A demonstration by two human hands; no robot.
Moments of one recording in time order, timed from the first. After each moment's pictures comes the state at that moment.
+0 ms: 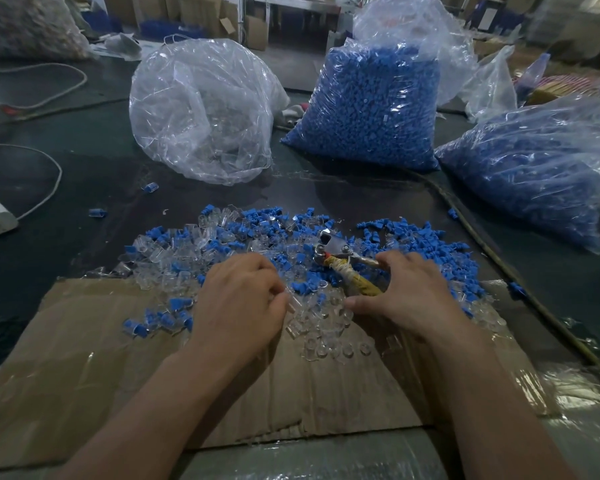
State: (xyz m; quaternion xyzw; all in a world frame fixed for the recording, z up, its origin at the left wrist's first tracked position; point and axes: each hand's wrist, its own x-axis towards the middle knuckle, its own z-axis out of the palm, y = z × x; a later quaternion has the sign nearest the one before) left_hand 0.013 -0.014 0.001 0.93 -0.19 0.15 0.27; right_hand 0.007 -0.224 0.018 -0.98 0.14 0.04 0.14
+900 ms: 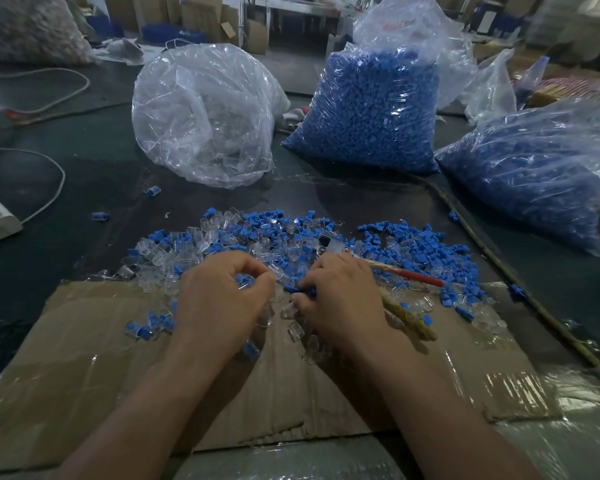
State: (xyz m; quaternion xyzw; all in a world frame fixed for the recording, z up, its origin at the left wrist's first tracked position) left_hand 0.000 -0.009 0.029 0.87 -0.07 0.16 0.45; right_hand 0.011 -0.152 0.009 -0.99 -0.08 -0.09 0.11
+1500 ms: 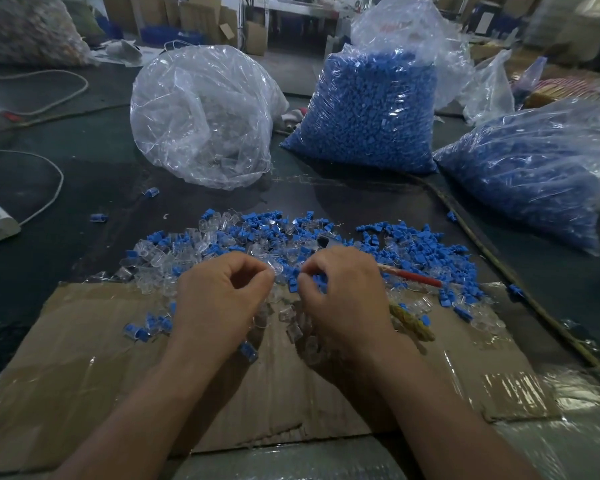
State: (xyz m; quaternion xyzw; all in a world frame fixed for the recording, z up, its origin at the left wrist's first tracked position) left_hand 0.002 -0.007 0.027 0.85 -0.07 0.12 0.52; right_hand 0.005 -0.151 0.017 -0.96 -0.08 -0.19 0.21
